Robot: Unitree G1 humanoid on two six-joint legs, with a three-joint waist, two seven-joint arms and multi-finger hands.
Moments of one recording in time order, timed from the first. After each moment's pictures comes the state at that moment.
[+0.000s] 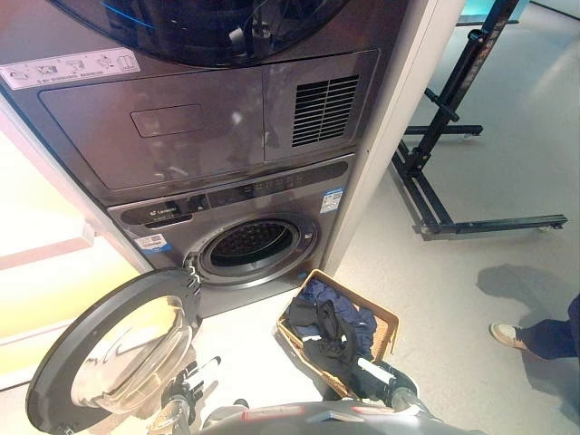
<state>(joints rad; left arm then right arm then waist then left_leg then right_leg) 0.04 0.16 0.03 1.24 -0.39 -0.16 0.07 -0.05 -0.14 0.03 1.33 0.47 -0.12 -0.12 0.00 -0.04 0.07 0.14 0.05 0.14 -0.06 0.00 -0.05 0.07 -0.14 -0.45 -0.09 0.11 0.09</state>
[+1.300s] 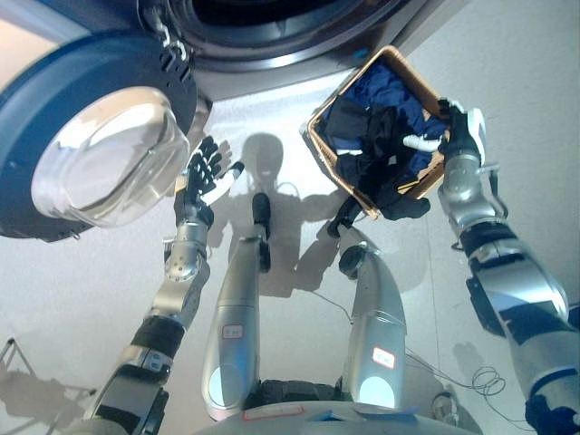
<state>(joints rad) -0.32 0.33 -0.23 0.38 -0.43 -0.33 0.26 -1.01 -0.57 0.34 1.18 0.05 -0.12 -0.34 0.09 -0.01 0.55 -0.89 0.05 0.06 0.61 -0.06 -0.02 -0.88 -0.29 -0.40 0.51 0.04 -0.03</state>
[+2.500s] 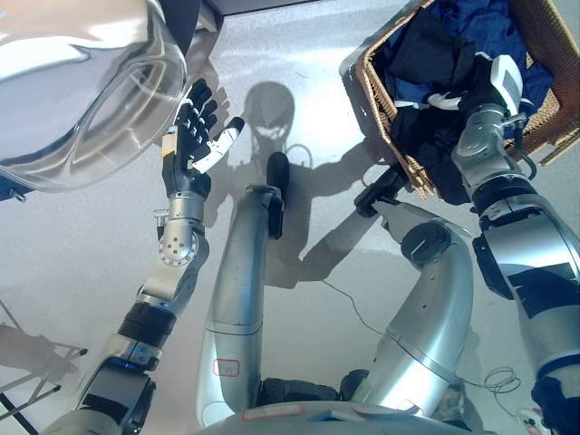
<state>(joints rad) -0.35 0.42 -0.27 0.17 -0.47 -0.35 0.35 -1.24 -0.62 0.43 1.37 -0.06 -0.08 -0.38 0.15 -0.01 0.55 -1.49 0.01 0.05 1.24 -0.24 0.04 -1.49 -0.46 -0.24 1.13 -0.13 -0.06</state>
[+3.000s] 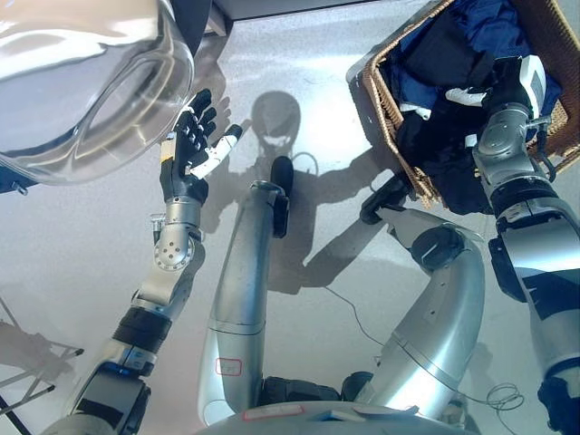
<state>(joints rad) -0.29 0.44 -0.25 0.15 -0.47 -0.35 0.35 -1.11 -0.68 0.35 1.14 0.08 -0.08 -0.39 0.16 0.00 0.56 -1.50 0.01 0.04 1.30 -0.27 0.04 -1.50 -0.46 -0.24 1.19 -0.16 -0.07</state>
